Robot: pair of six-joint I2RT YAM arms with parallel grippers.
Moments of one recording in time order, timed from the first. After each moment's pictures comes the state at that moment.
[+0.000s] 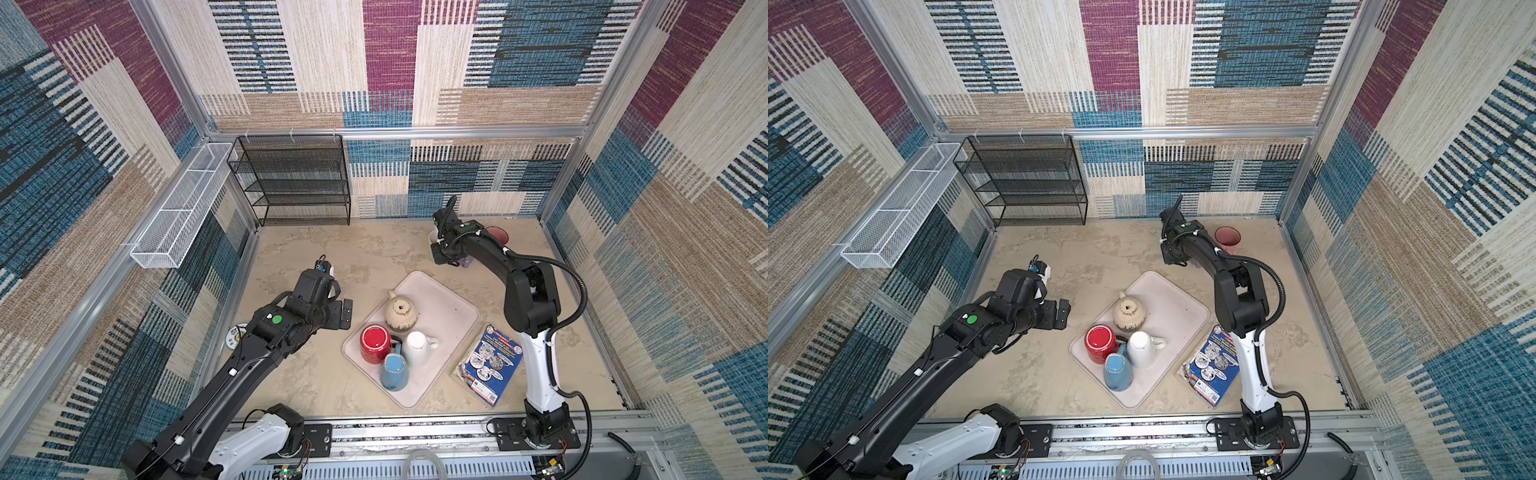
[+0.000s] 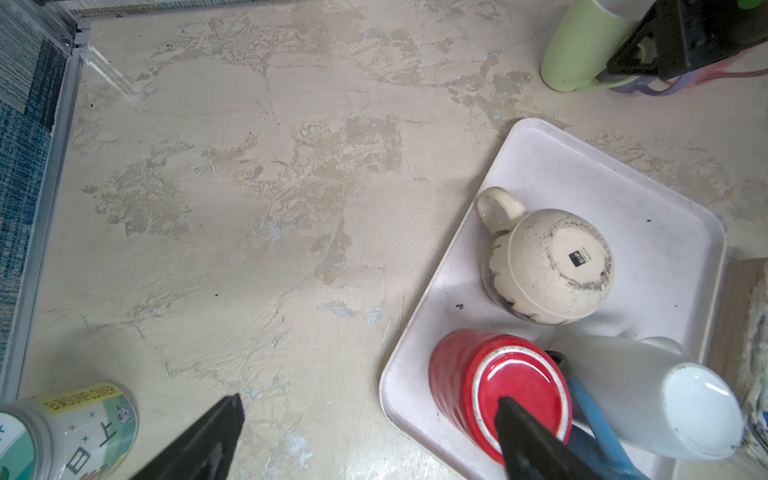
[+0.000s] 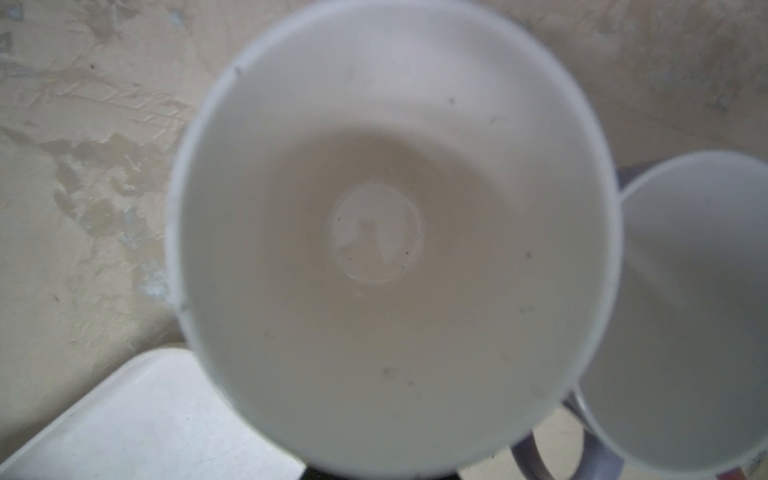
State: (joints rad) left arm -0.50 1.03 1.04 -0.91 -0.20 -0.29; right arm 0.37 2.23 1.94 -0.84 0.16 0.13
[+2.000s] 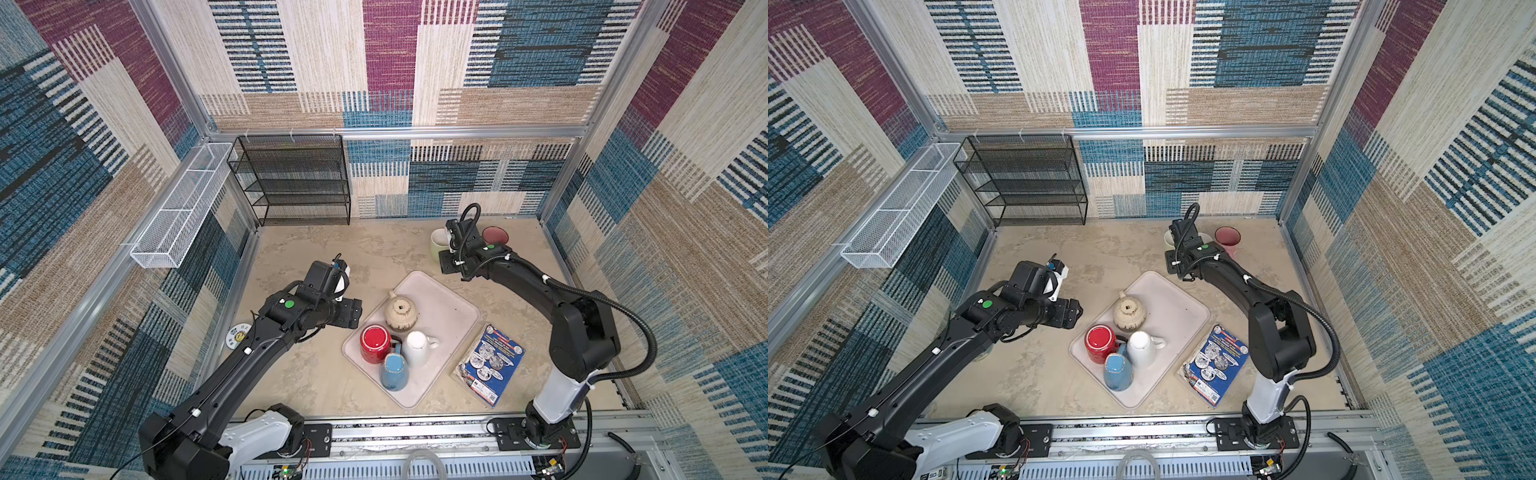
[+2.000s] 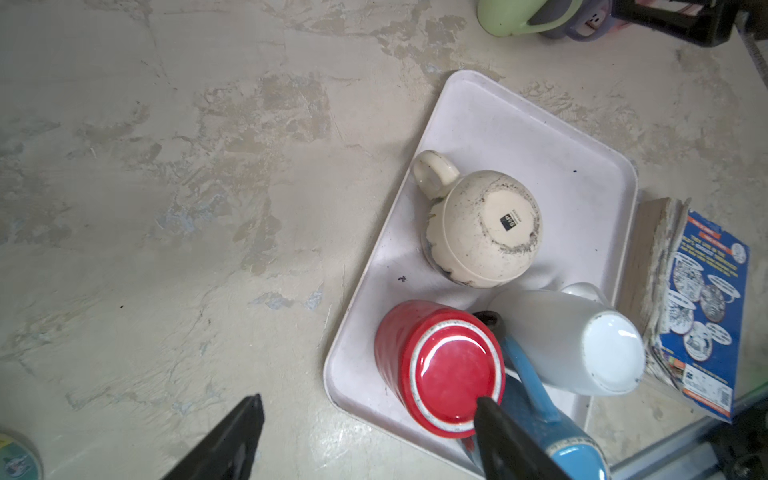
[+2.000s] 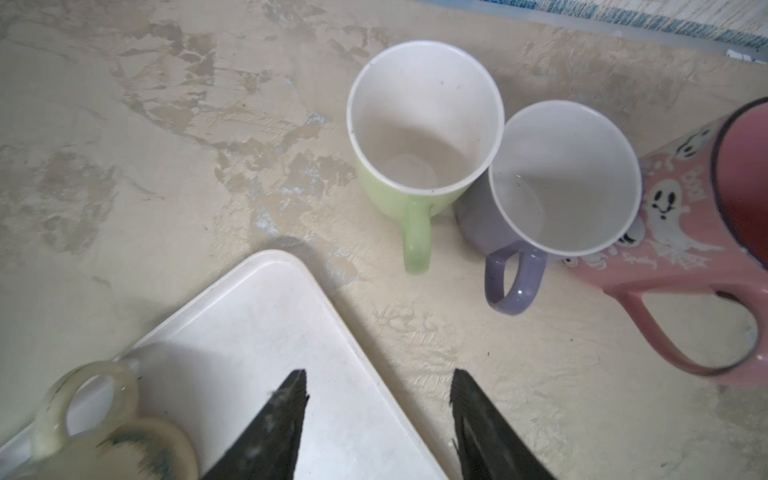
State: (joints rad) left arm -0.50 1.15 1.09 -0.92 0.01 -0.24; right arm 0.42 1.71 1.37 -0.52 0.14 0.18
